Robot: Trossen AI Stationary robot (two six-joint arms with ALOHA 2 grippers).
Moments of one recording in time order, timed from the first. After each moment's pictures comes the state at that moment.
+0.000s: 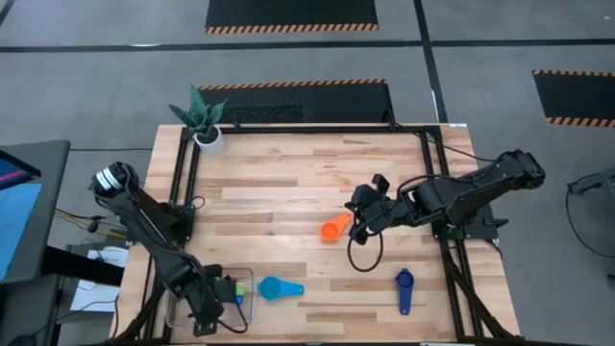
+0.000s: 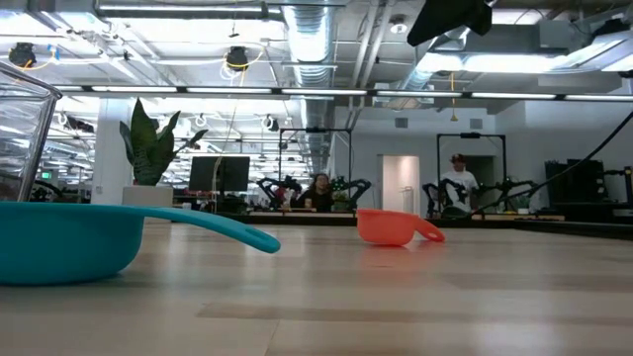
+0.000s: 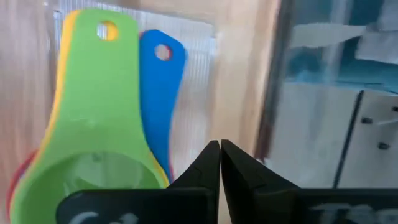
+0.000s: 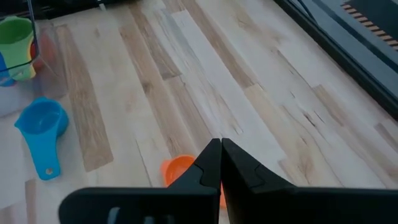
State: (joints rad) left arm -0.89 1.51 0.98 -0.66 0.11 -1.05; right arm 0.31 1.35 1.20 -0.70 0.55 0.57
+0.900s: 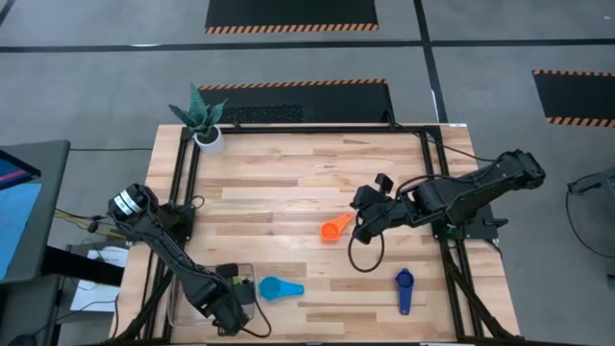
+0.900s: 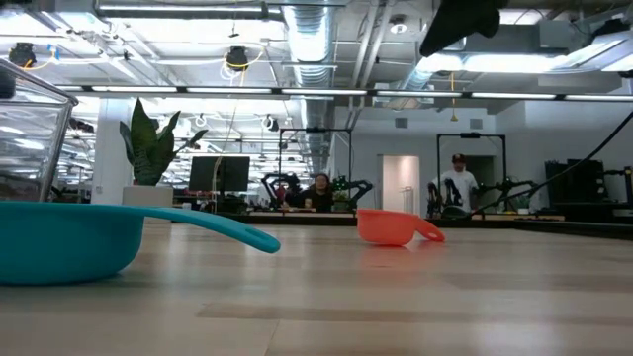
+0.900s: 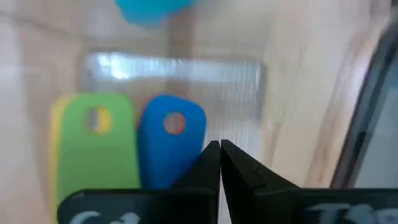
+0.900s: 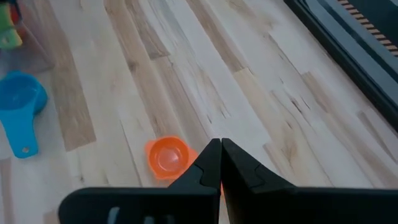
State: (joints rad) left arm -0.83 1.77 1.18 -0.83 -0.04 -0.98; right arm 0.31 1.35 1.20 -0.80 0.55 0.57
